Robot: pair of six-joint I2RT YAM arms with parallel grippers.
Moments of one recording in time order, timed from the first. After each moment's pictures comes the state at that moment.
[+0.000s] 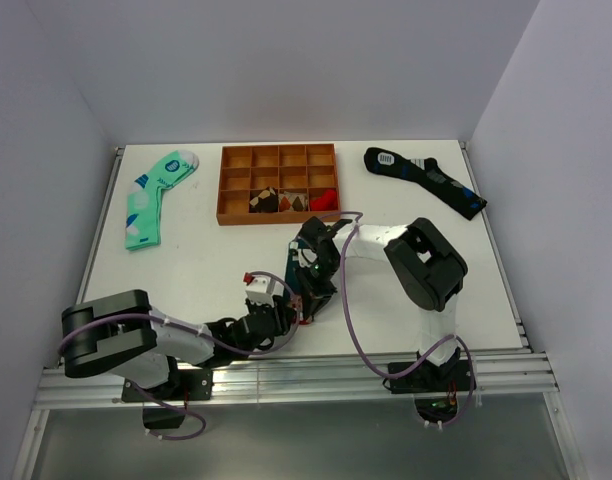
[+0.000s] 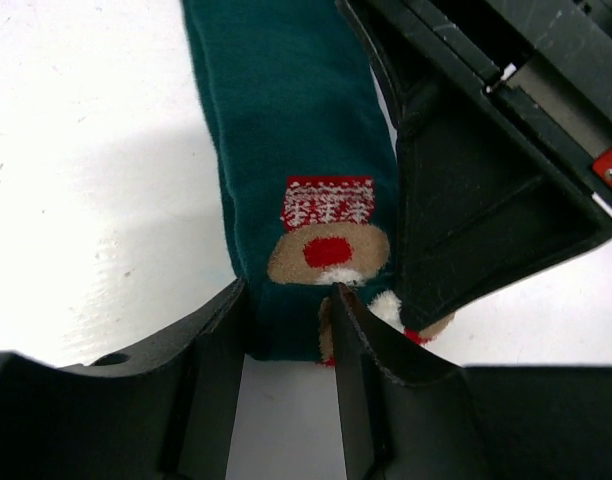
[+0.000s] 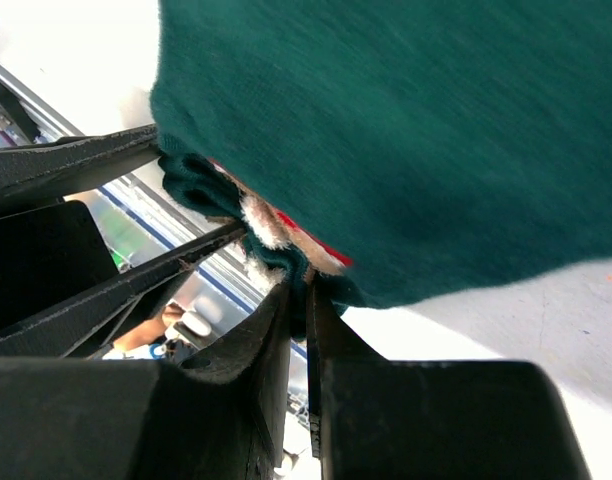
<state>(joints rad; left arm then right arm) -1.25 1.44 0.25 0.65 -0.61 -0.80 0.71 1.94 1.16 -0.73 -0.64 0.34</state>
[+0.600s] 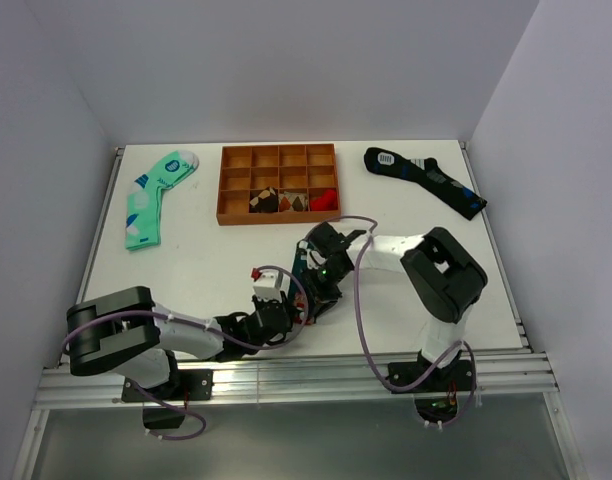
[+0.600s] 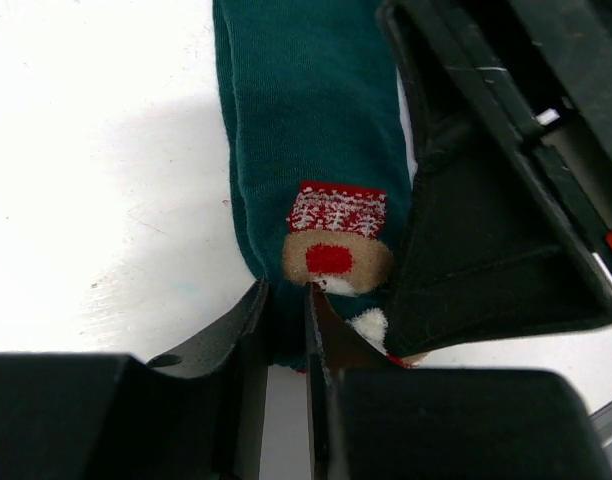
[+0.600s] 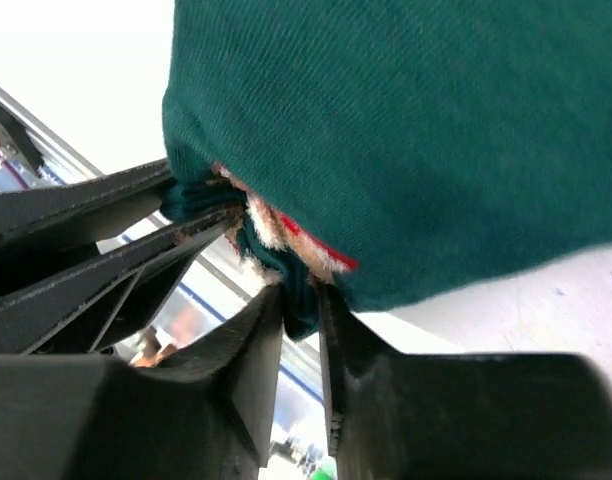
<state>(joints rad) -1.25 1.48 0.36 0.51 -0.62 -0.87 0.71 1.82 1.00 -0.55 -0.60 0.44</state>
